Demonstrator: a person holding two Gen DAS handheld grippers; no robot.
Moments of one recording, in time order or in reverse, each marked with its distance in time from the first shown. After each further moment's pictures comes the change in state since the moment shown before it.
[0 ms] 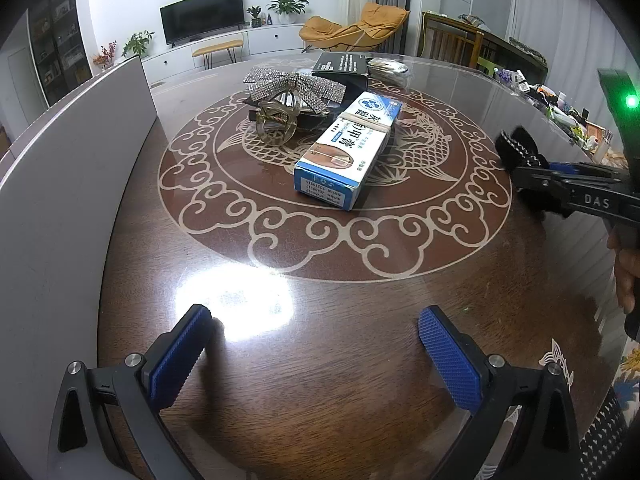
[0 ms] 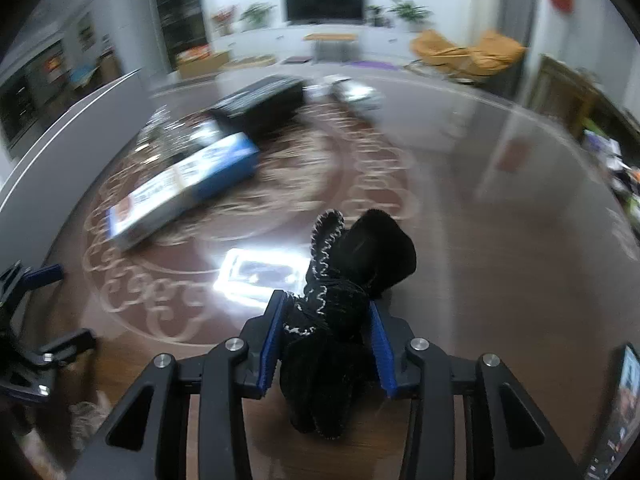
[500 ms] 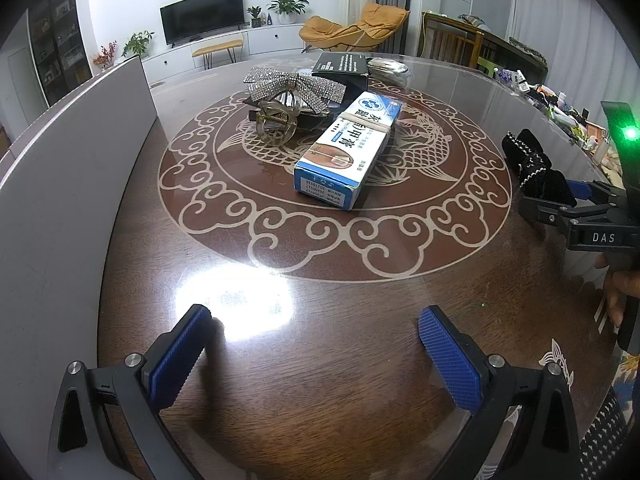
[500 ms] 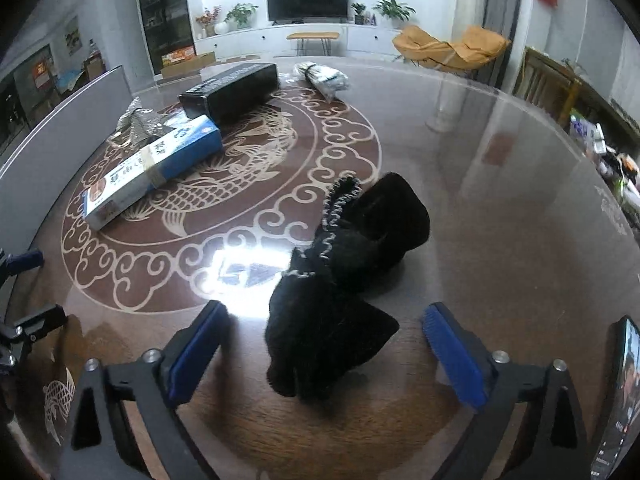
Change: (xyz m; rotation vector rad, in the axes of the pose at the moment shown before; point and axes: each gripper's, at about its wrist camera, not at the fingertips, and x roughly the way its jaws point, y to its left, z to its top) left arm 0.000 0.000 0.000 0.000 0.000 0.000; right arm 0.014 -0.009 -0.019 0.013 0.017 -0.028
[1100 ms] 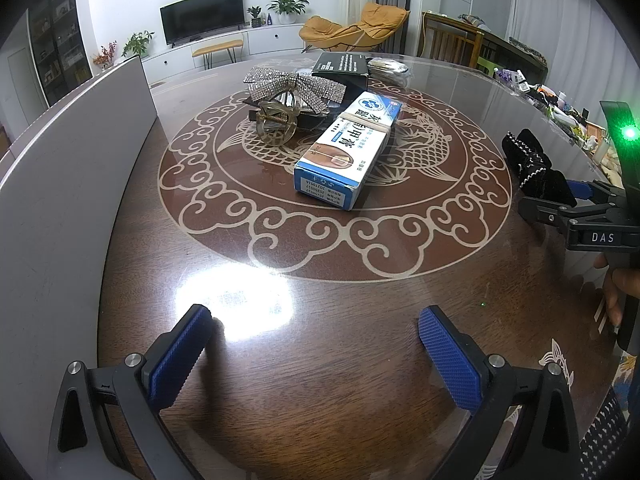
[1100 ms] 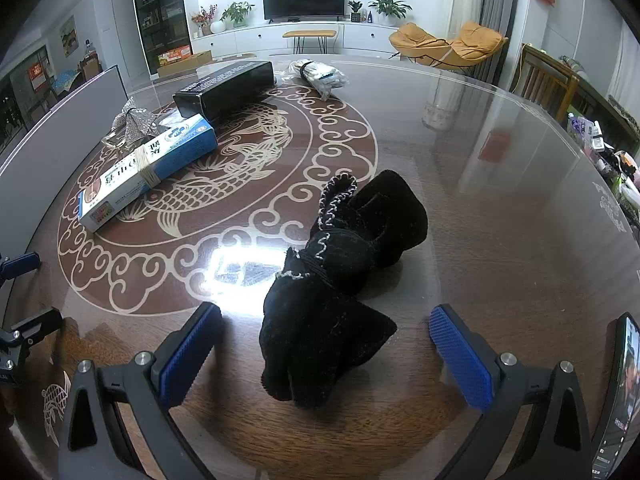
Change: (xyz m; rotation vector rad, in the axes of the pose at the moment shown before) left arm 0.000 0.000 0.000 0.000 0.000 0.000; right arm 0.001 0.000 0.001 -0.001 0.001 -0.004
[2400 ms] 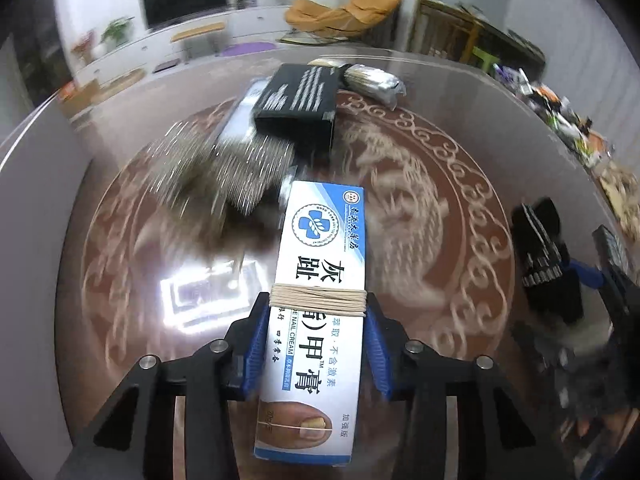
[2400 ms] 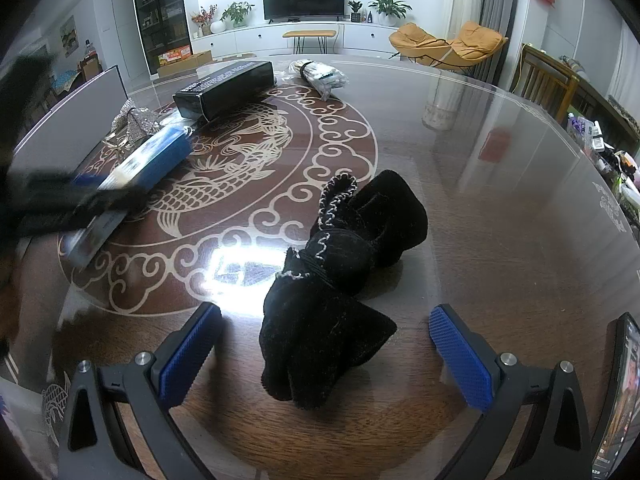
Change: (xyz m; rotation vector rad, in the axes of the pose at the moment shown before) left arm 0.042 -0.031 0.084 -0.026 0.077 -0.046; right arm 0.000 0.000 0.000 0.000 0.000 0.000
